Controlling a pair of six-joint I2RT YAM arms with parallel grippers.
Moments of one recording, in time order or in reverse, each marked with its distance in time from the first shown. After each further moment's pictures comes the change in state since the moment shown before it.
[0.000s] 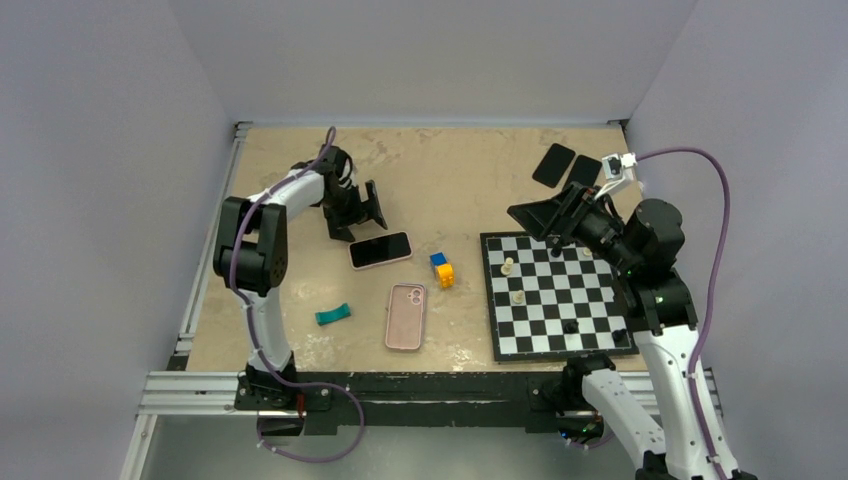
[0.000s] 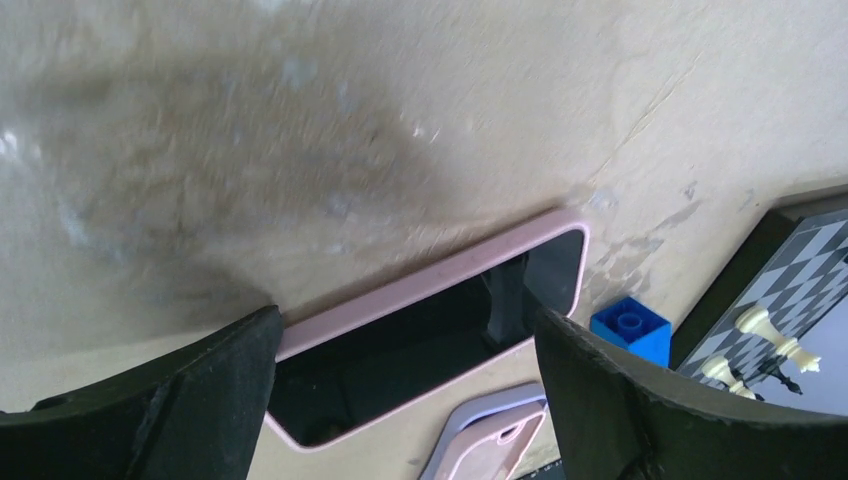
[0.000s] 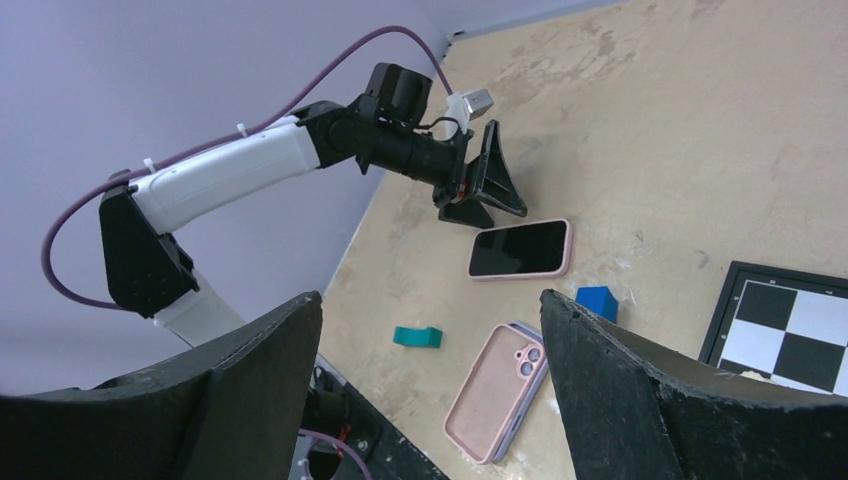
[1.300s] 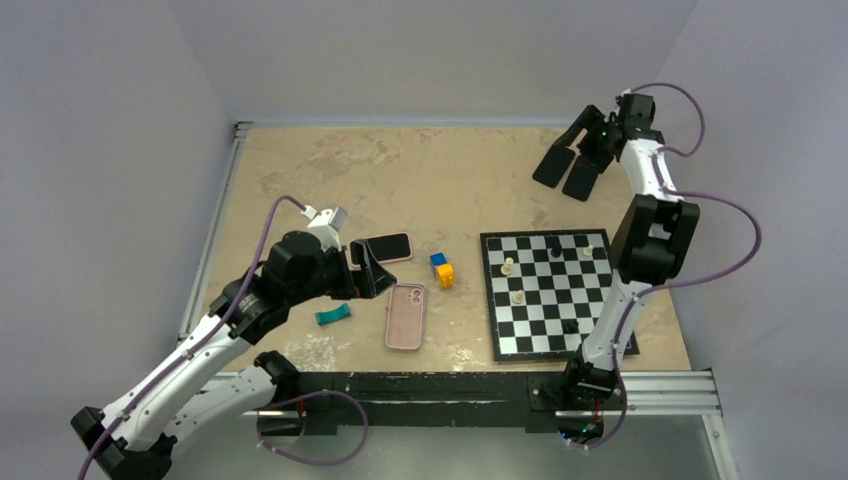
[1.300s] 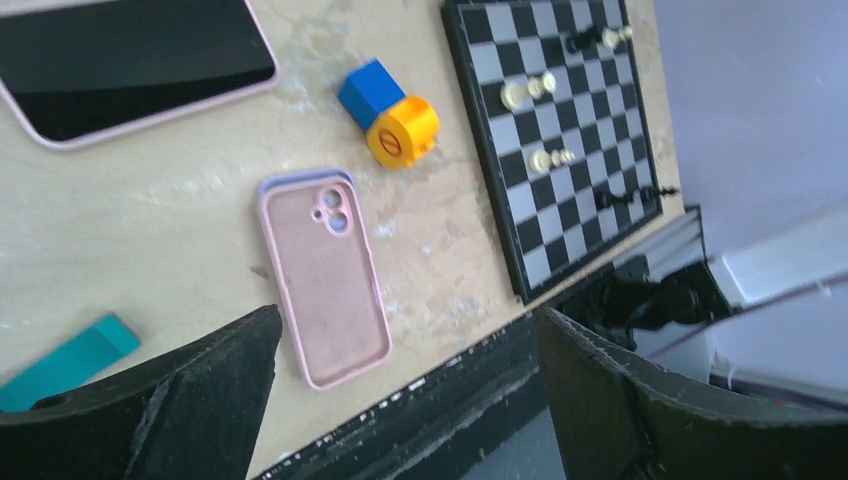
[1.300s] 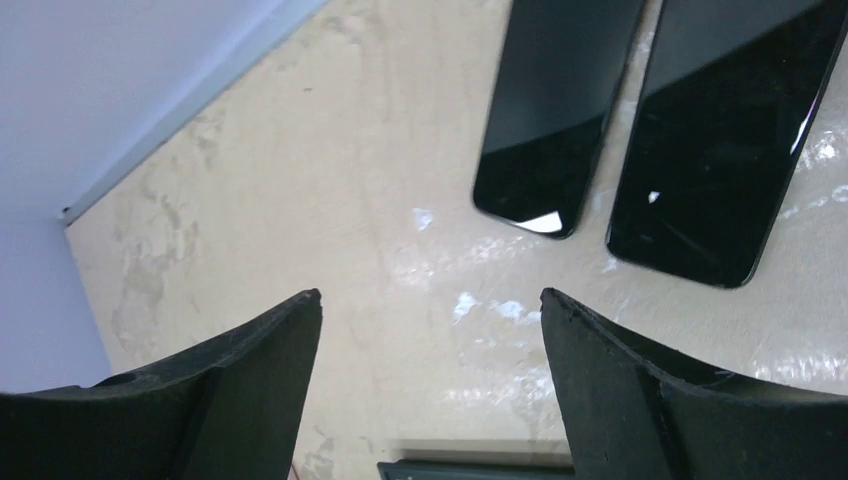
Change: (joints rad) left arm -0.482 -1.249 -0.623 0.076 -0.238 -0.219; right arm -0.354 1.358 0.835 -0.172 0.204 -0.190
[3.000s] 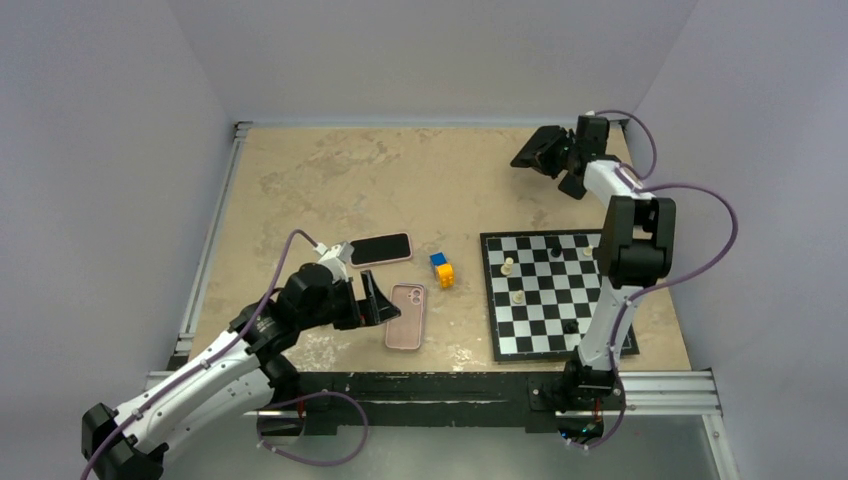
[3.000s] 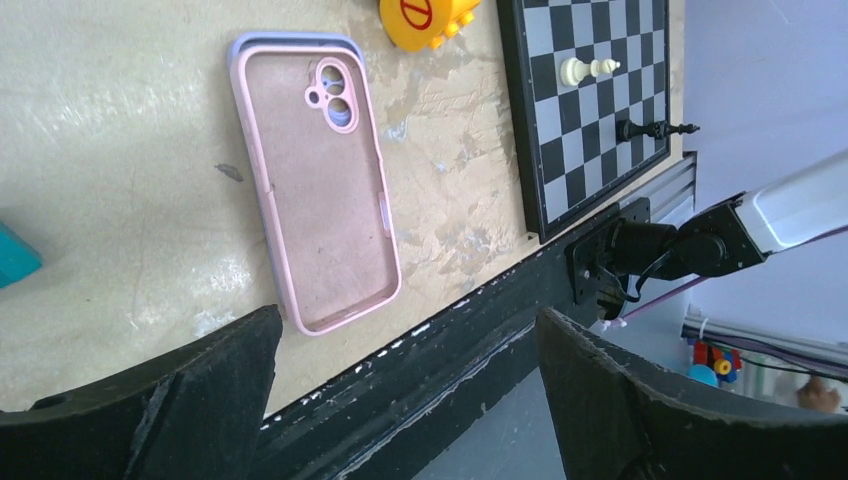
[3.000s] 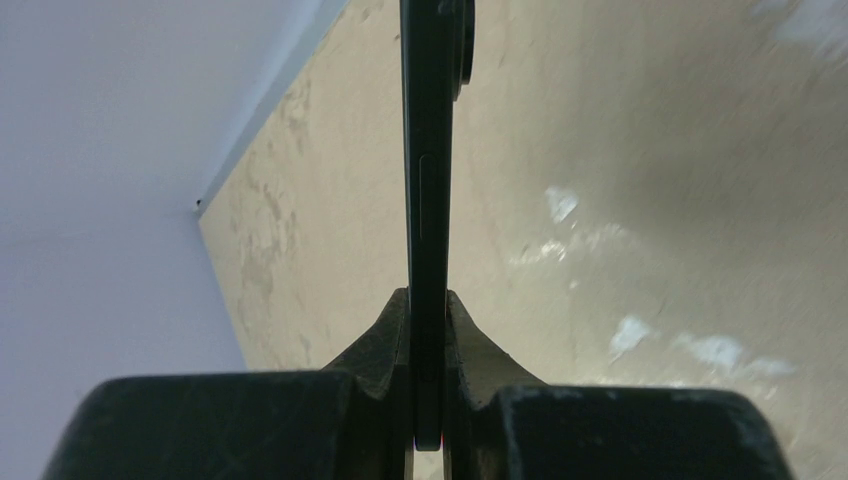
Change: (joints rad) left arm -0.061 -0.114 -0.305 0.134 0.051 -0.160; right arm 0.142 -0.013 -0.267 0.381 -0.065 0.344
